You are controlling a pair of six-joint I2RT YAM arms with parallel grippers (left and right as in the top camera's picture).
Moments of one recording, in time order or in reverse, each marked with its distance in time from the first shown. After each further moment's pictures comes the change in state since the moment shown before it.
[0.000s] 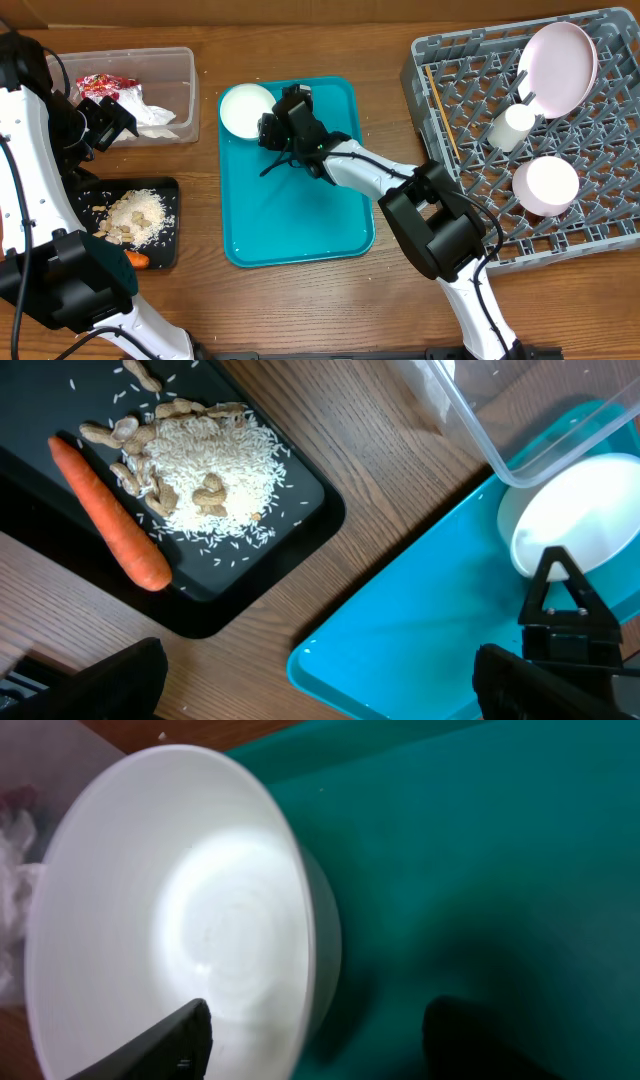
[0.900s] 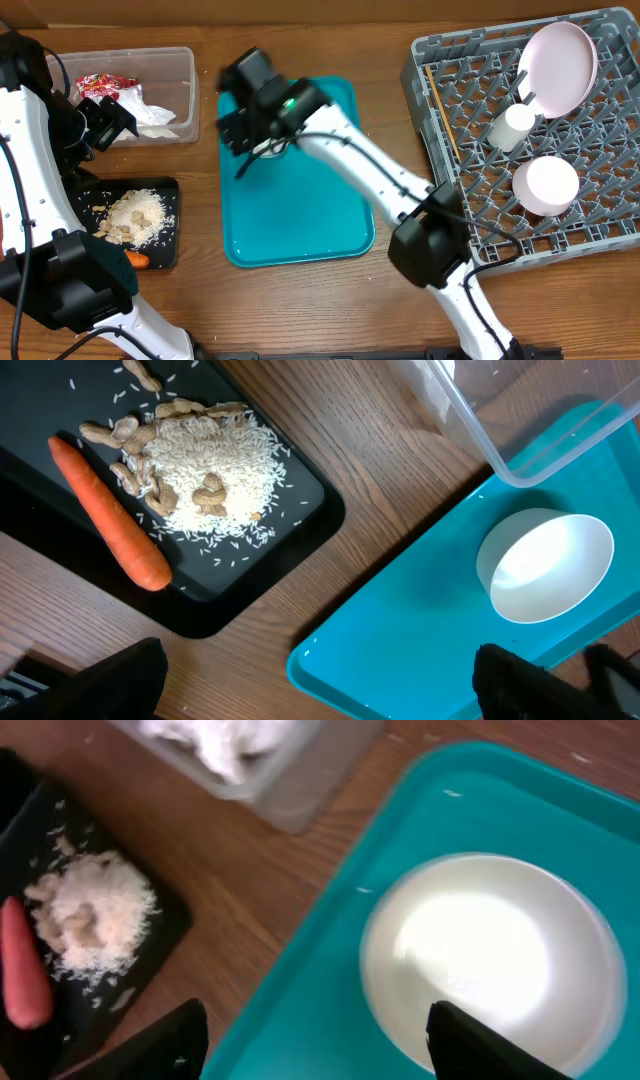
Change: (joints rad) left arm 0.000 0.000 0.000 0.000 0.000 0.000; right arm 0.098 0.026 0.658 -0.833 -0.200 -0.571
